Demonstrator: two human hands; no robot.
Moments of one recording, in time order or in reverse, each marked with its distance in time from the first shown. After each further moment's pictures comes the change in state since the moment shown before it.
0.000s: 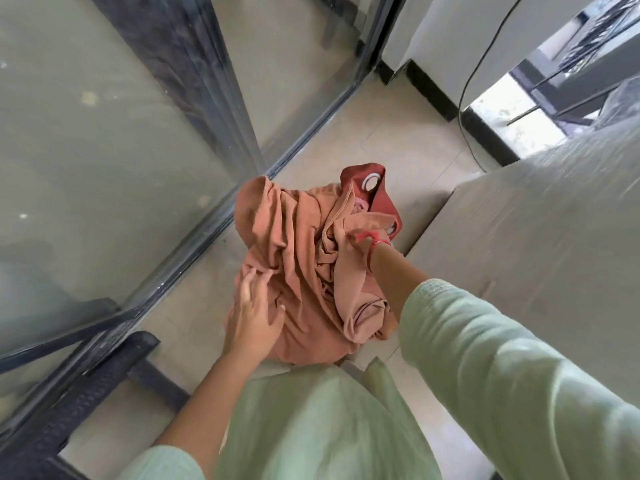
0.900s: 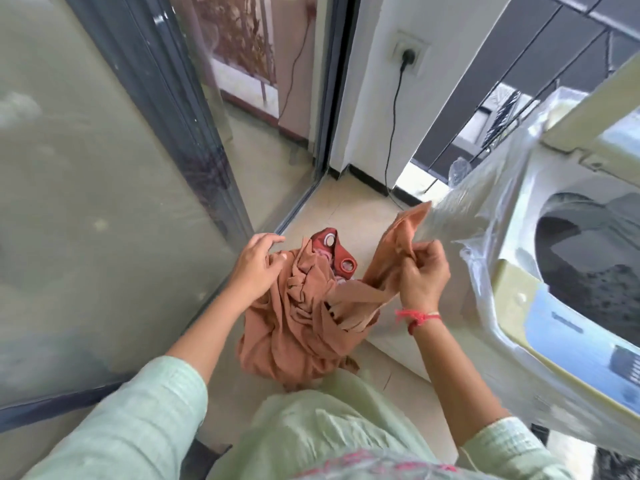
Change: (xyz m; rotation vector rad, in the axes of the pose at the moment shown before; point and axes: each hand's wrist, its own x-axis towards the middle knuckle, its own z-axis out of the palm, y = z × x) left_hand -0.035 0.168 -0.181 -0.124 0.118 0.409; right_hand -0.347 0.019 -0.188 0.475 0.453 -1.037
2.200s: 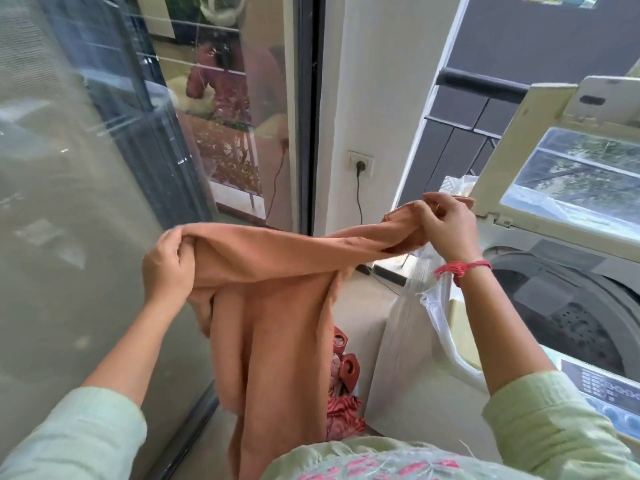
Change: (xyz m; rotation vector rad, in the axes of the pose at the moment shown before) left_hand 0.016 0.065 -0.152 0.163 0.698 0.275; right_hand 0.076 -0.155 -0.086 -0.357 -0.076 -0.357
